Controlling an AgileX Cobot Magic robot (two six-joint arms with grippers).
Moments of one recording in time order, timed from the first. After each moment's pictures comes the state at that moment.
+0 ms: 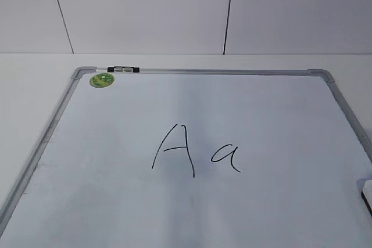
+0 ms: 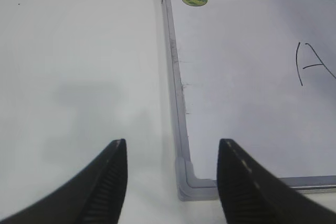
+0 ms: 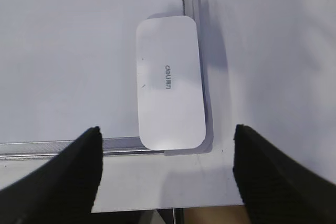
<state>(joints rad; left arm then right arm) -0.04 0.01 -0.51 -0.13 1.11 -0.02 0.04 0.50 -0.56 -0.06 1.12 0.07</state>
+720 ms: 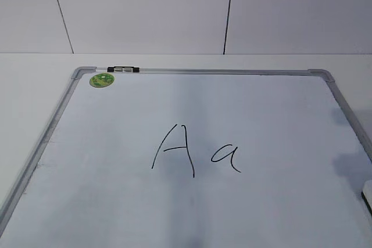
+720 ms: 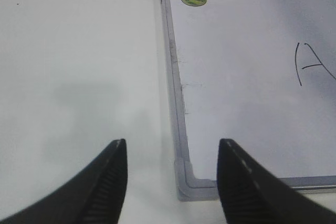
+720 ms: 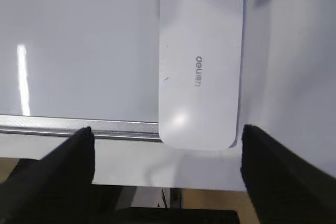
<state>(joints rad) -0.04 0.01 -0.51 -0.13 1.11 -0.02 0.04 0.96 -0.70 0.03 1.13 -0.04</state>
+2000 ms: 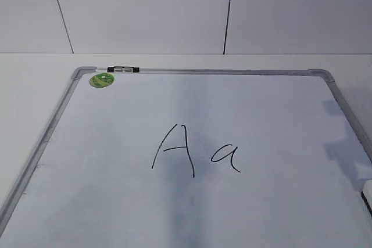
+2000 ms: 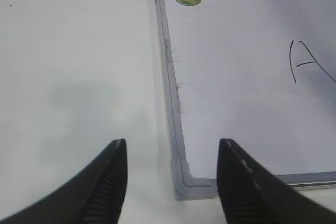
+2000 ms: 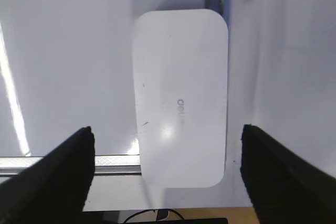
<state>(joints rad) -0.06 0.01 -0.51 -0.13 1.11 -0.02 0.04 1.28 -0.82 -0.03 1.12 0.03</state>
